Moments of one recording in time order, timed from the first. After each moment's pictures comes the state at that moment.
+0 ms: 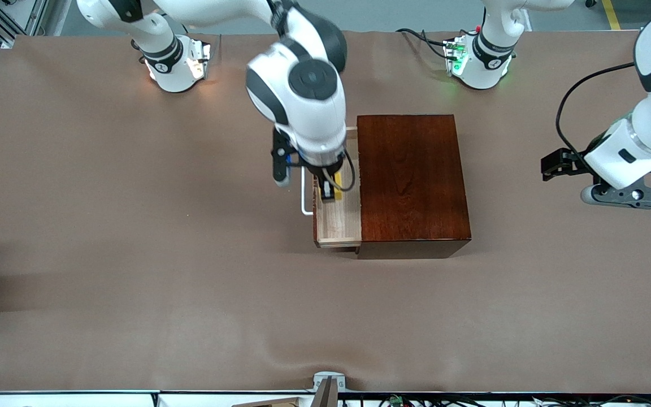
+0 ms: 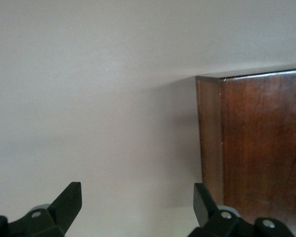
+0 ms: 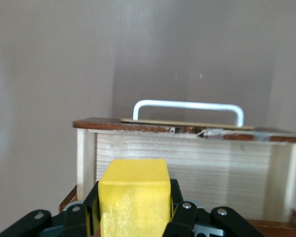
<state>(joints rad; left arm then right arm) -0.21 0.16 0.05 -1.49 0.03 1.56 -0.06 0.76 0.64 -0.02 -1.01 0.02 1.71 2.20</state>
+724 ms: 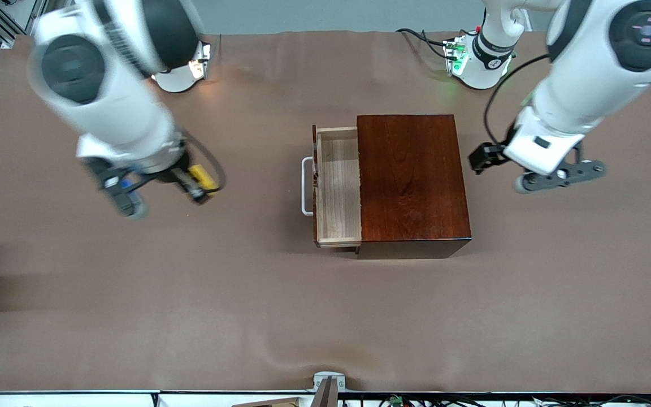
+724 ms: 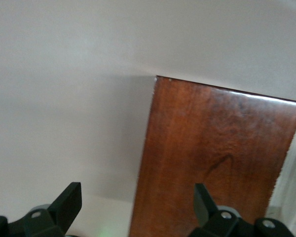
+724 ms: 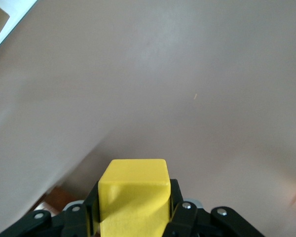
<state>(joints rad) -0.23 0.17 -0.17 -1.47 0.03 1.56 -0.60 0.40 0.42 -0.03 -1.07 0.01 1.42 1.14</state>
